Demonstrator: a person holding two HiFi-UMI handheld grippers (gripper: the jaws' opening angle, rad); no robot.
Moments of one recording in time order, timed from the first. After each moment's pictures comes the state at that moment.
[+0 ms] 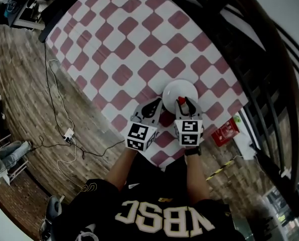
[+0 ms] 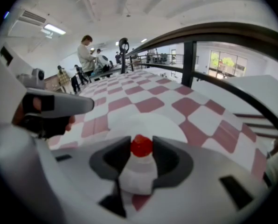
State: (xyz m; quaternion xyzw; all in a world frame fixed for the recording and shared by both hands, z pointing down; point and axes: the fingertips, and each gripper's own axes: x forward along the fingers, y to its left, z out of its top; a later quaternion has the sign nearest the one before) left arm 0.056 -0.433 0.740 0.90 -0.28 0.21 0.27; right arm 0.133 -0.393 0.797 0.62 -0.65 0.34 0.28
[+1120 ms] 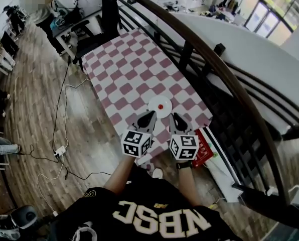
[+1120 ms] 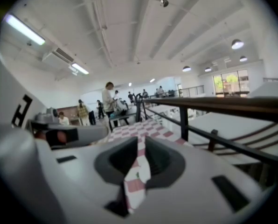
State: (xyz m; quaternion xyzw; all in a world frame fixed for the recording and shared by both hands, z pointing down) left arm 0.072 -0.303 0.526 0.91 -0.37 0.07 0.17; right arm 0.149 -0.281 0.545 0.62 -0.75 0.20 0.08
